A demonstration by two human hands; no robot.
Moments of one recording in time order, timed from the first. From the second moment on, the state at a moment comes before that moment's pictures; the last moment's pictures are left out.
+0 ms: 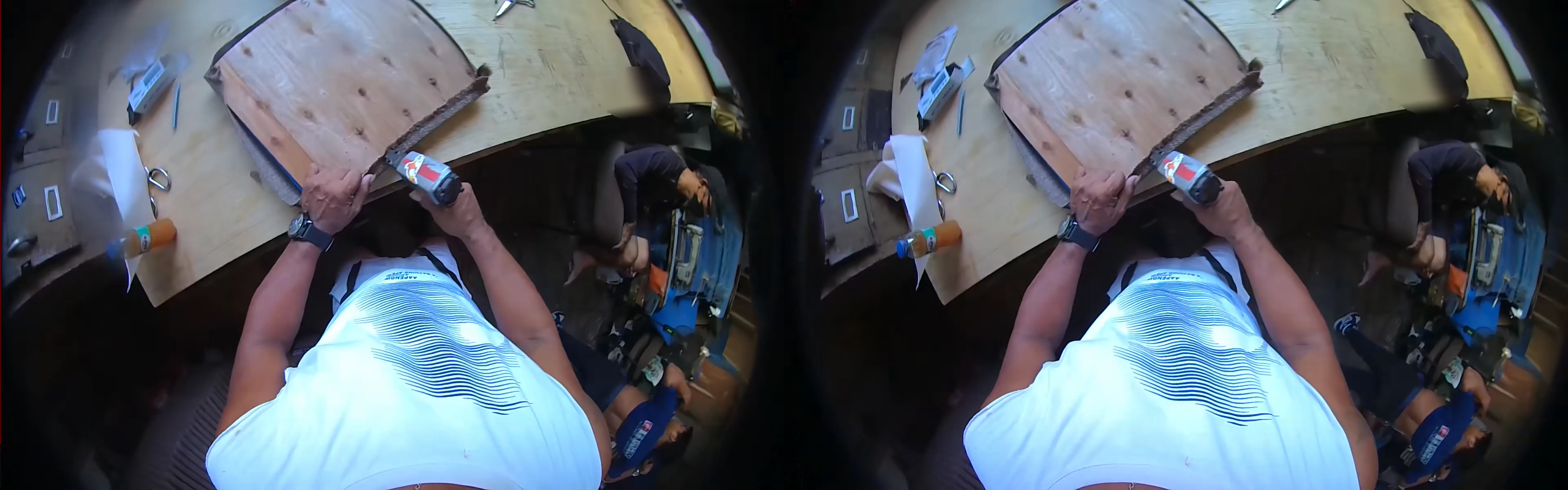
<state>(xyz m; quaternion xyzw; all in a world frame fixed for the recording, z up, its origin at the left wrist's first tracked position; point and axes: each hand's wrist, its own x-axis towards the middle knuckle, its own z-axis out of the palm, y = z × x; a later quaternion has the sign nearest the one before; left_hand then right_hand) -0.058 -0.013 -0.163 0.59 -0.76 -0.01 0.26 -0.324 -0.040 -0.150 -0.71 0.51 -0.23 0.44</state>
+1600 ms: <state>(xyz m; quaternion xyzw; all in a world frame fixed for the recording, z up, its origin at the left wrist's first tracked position) -0.055 0.015 -0.193 0.62 -0.66 0.01 0.42 -0.297 -0.013 -0.126 -0.74 0.47 -0.18 0.45</state>
